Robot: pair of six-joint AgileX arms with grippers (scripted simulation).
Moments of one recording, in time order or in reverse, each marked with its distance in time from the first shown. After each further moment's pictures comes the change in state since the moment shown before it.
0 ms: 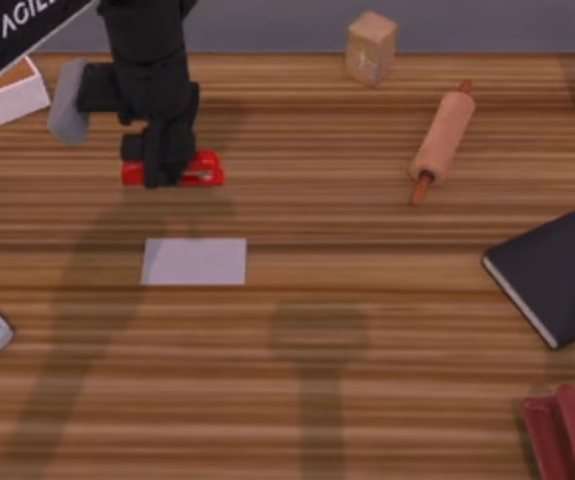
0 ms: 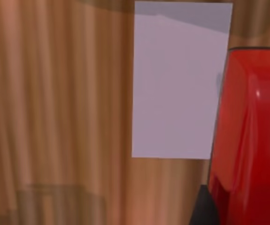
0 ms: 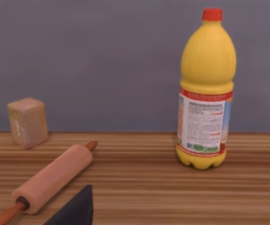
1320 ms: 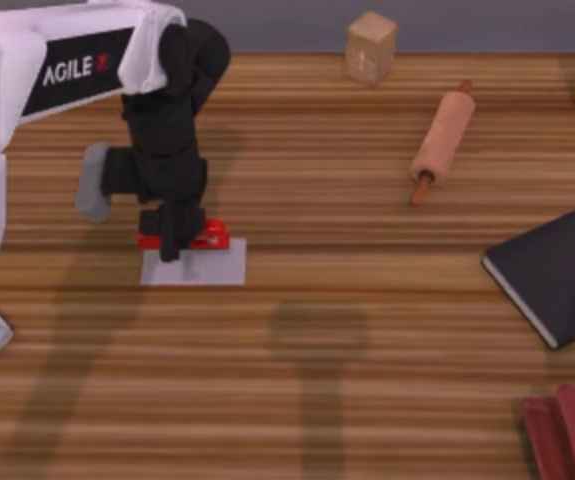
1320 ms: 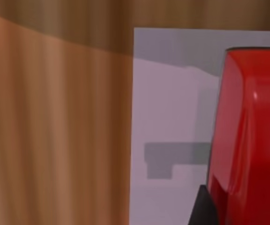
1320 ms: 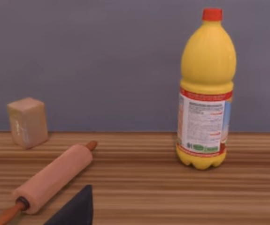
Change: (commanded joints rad) left arm 0.000 0.044 -0.324 0.368 0.000 0.001; right arm 0.000 0.000 0.000 0.000 0.000 0.000
